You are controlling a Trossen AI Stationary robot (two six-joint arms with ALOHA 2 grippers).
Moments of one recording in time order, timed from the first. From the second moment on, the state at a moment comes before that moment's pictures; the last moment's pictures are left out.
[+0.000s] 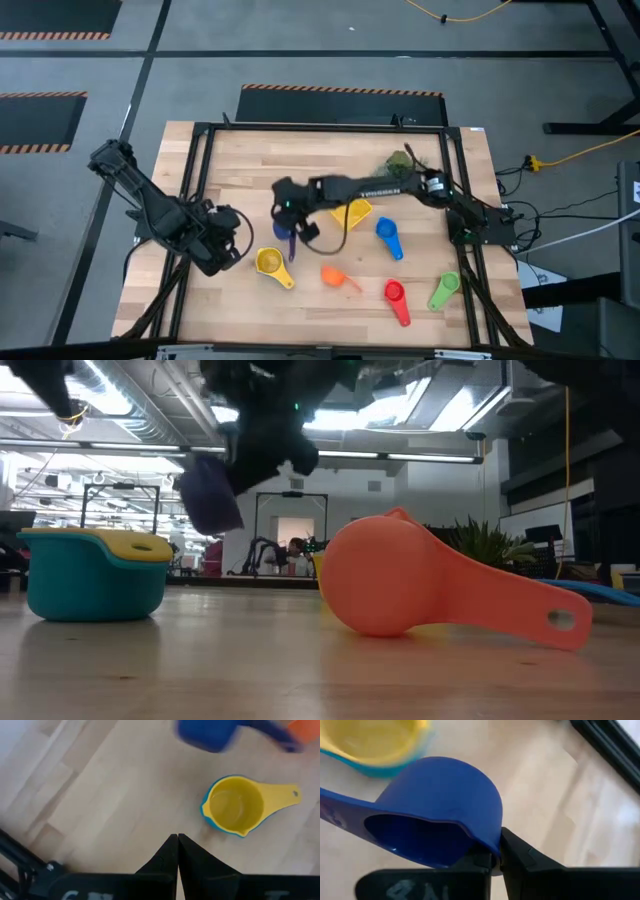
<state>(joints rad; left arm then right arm) -0.70 1.22 1.12 -1.30 -0.44 -1.28 0.05 2.28 2.03 -0.67 0.01 -0.64</state>
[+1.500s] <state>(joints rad) -0.71 1.22 0.98 -1.02 -0.44 -1.35 0.13 2.32 2.01 -0.43 -0.11 -0.79</state>
